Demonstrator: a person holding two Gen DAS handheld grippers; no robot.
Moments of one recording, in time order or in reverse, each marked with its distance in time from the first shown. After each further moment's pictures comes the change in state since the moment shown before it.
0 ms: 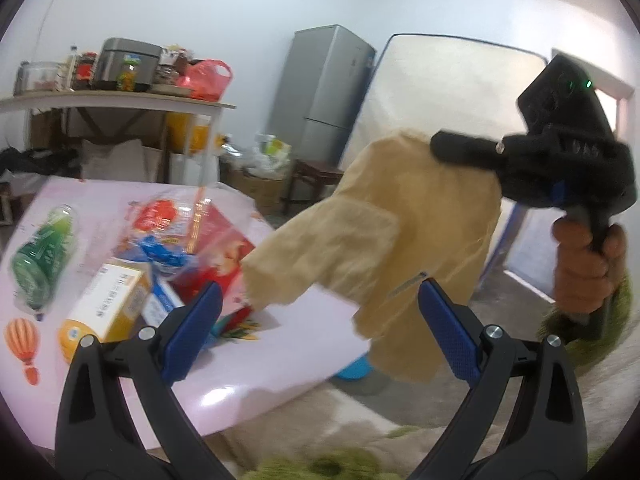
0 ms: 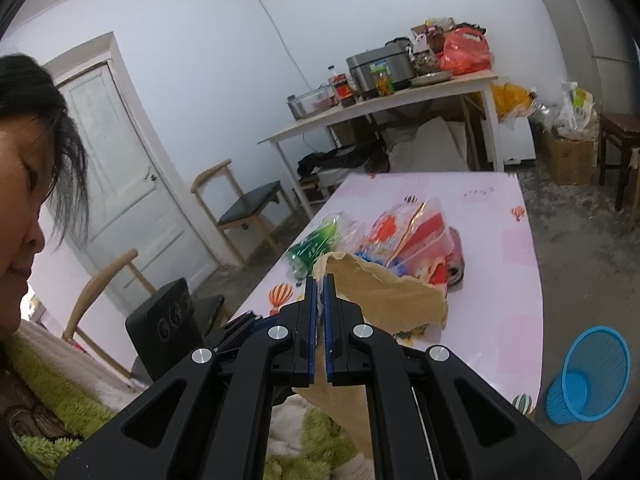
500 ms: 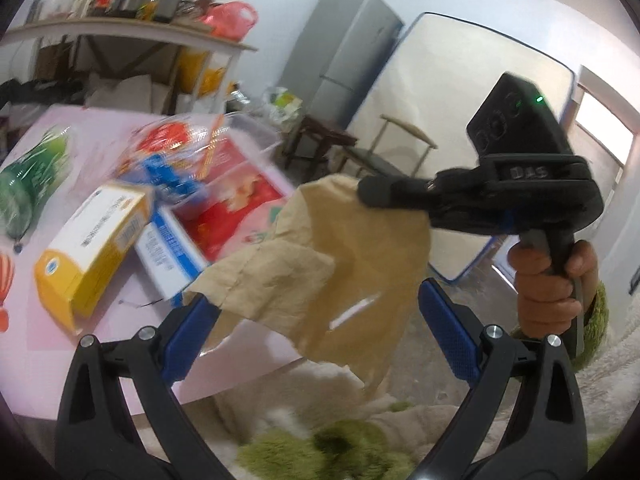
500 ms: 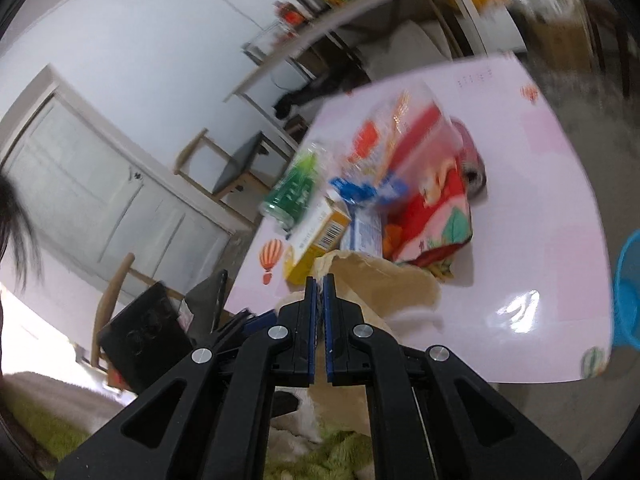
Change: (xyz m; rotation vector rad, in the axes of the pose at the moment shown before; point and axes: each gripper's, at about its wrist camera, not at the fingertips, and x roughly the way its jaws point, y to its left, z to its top) left arm 0.020 0.044 -0.024 -0.162 0.152 0.019; right arm 0.112 -0.065 -0.026 0.305 0.247 0.054
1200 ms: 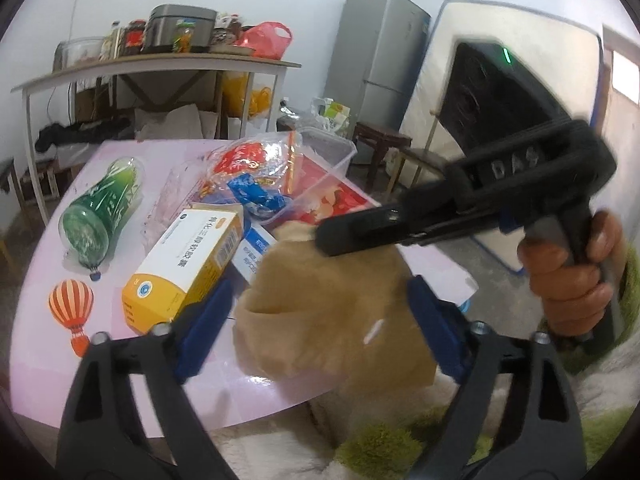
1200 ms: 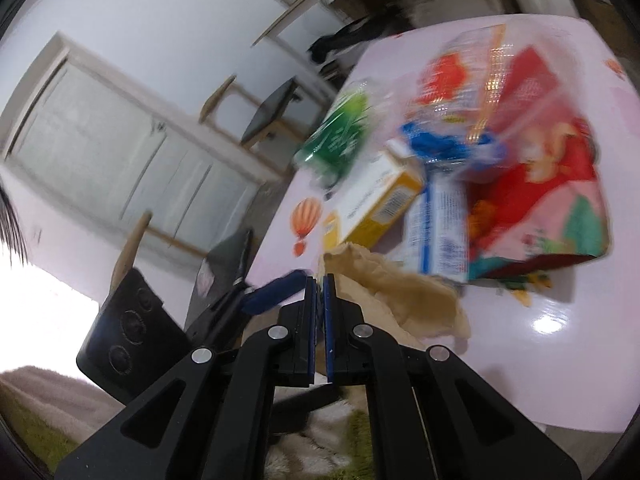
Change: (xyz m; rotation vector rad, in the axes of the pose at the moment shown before) left arm -0.013 0.017 -0.002 0.141 -0.024 0.245; right arm 0.094 0.042 0.007 -0.108 0.211 0.127
